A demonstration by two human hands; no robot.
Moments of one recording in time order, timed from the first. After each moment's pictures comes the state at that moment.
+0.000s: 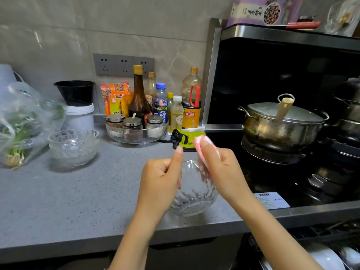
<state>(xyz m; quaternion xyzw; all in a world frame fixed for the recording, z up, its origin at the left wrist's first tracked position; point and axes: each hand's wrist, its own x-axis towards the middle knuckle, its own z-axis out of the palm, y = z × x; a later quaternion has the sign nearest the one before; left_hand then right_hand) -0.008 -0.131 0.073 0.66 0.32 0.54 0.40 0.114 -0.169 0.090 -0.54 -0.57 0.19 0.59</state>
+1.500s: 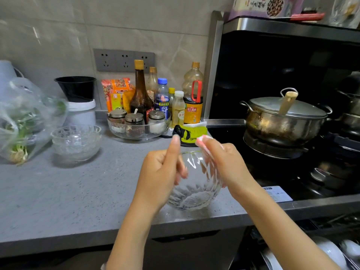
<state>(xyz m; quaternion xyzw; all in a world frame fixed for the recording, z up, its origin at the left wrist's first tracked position) -0.020 -0.125 0.076 0.66 0.28 0.54 0.45 0.112 -0.169 0.098 -0.60 -0.48 0.27 0.58</state>
